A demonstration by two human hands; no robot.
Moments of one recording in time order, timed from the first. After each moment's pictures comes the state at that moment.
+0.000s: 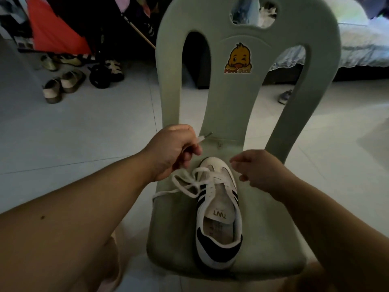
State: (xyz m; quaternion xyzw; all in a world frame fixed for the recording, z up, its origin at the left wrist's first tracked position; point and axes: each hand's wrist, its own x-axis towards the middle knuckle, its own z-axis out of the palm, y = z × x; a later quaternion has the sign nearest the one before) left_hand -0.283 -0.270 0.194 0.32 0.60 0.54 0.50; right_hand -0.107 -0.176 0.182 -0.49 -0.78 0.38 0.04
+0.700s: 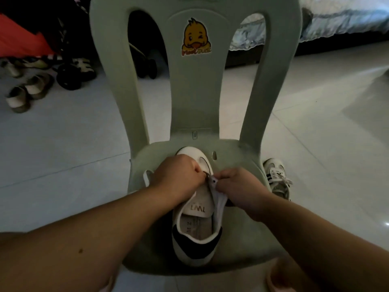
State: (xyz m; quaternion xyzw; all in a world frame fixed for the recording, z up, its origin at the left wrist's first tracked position) left_hand -0.212 -0.238 0.126 0.55 0.78 0.18 0.22; right_hand -0.067 -0.191 0.132 -0.53 -0.64 0.55 0.06
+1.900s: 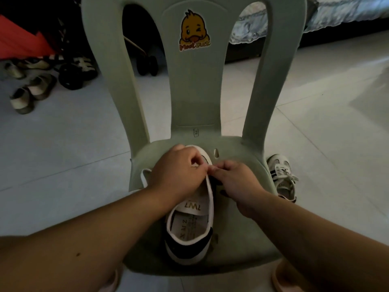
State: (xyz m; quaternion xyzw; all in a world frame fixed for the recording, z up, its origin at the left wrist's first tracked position) left_hand -0.213 -0.241 0.127 0.55 0.77 0.27 0.17; right_hand -0.081 -0.190 0.117 -0.56 -0.56 0.59 0.15
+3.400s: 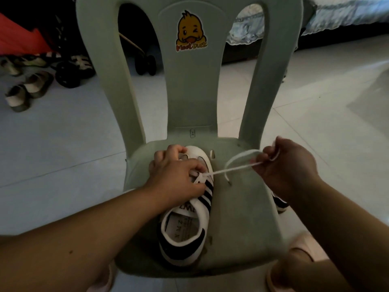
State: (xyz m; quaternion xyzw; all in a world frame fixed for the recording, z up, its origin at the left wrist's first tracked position) left_hand -0.215 -0.244 0.120 0.58 0.78 0.14 0.20; right_hand -0.028 -0.145 0.152 -0.48 -0.19 0.74 0.43
